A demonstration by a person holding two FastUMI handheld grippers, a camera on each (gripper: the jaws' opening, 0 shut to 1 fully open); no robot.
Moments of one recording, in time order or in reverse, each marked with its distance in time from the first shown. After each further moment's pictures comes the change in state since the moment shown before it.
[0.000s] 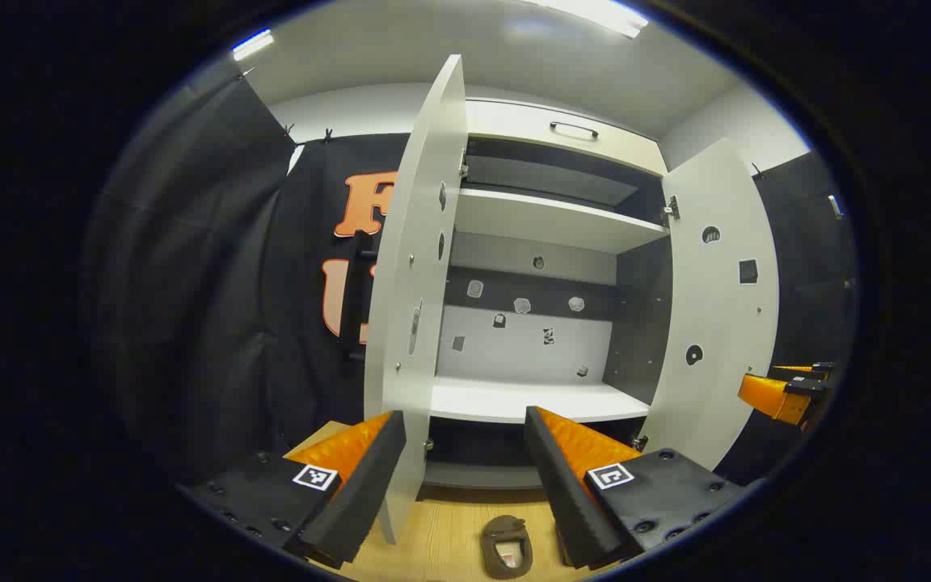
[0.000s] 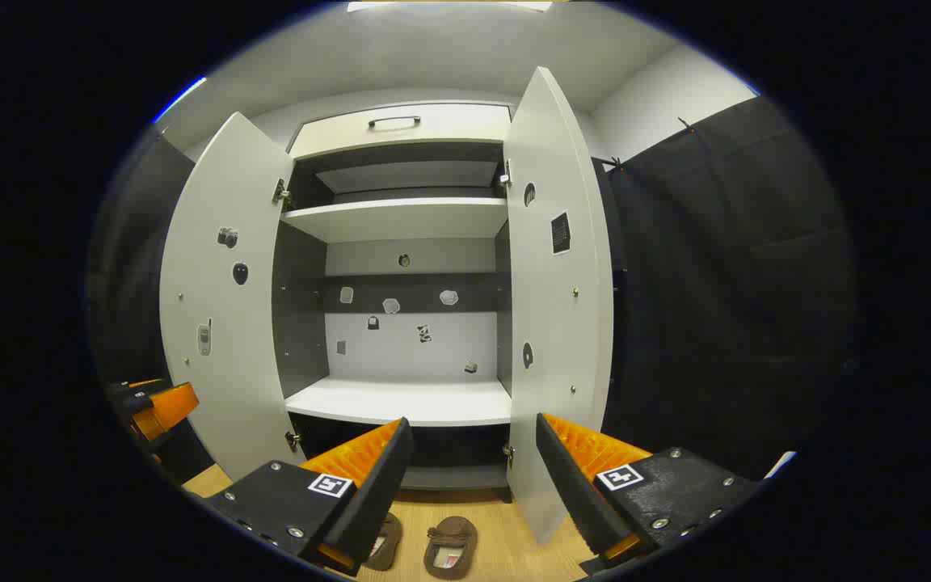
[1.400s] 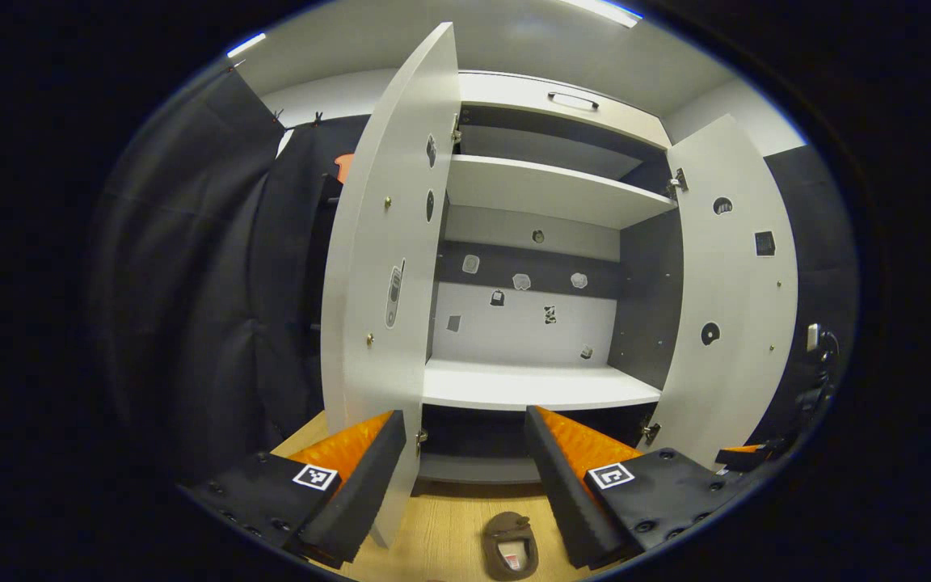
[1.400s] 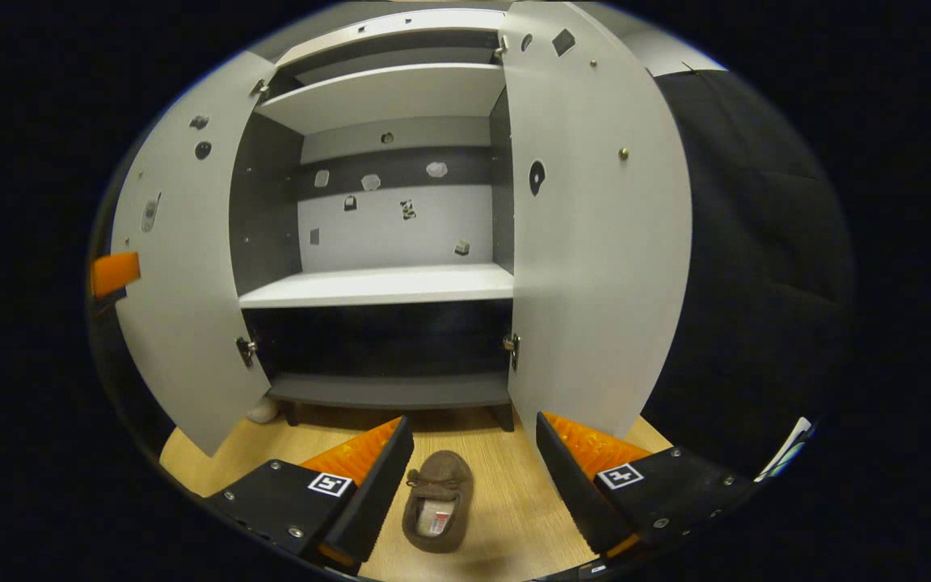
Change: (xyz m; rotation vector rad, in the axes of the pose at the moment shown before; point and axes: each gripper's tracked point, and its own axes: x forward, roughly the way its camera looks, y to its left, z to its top) left arm 0.039 -0.004 -0.033 0.012 0.061 -0.011; right arm 0.051 -0.006 -0.216 -0.027 0.366 -0.035
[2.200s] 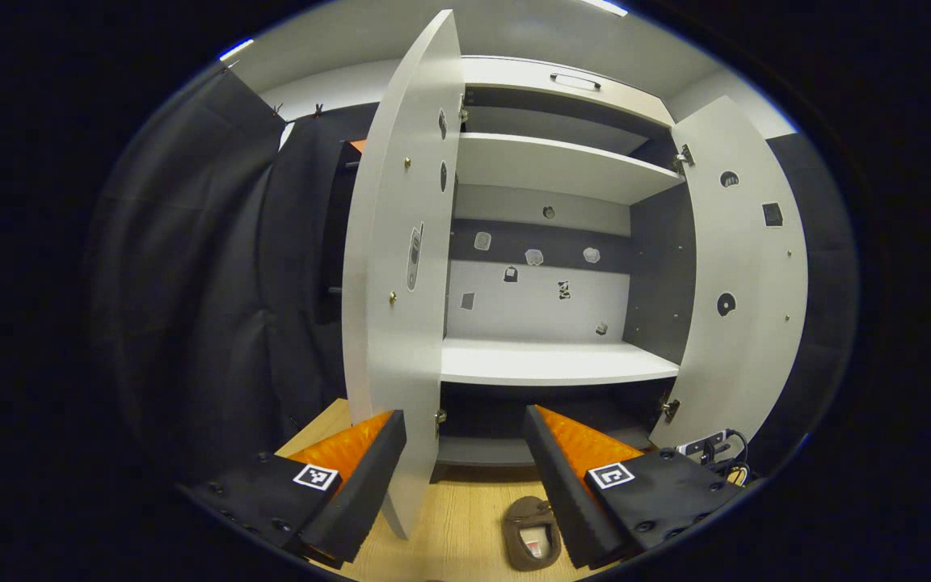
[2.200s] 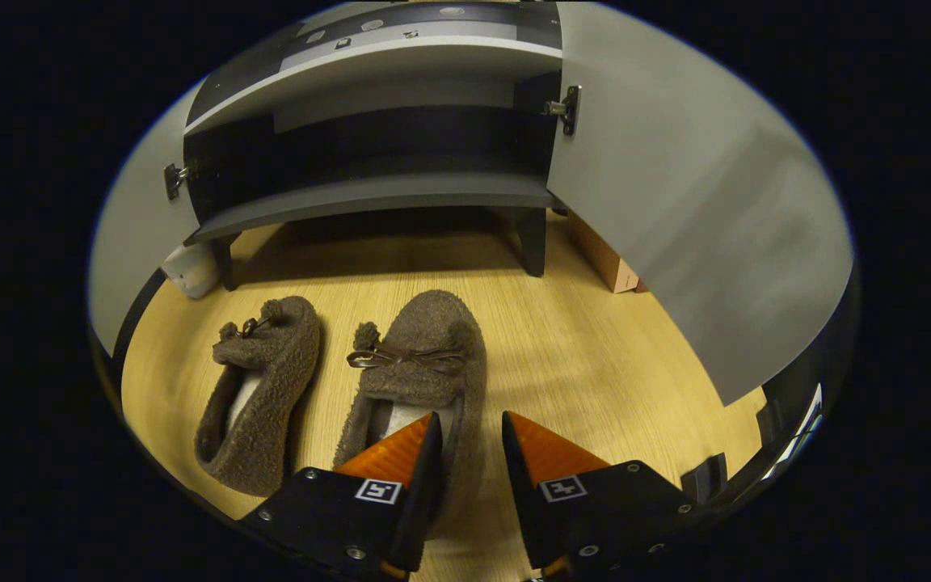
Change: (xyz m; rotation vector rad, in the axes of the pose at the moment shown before) left arm -0.004 0.016 -0.031 0.029 0.063 0.038; right arm 0.090 0.018 -0.215 -0.020 0.464 -0.002
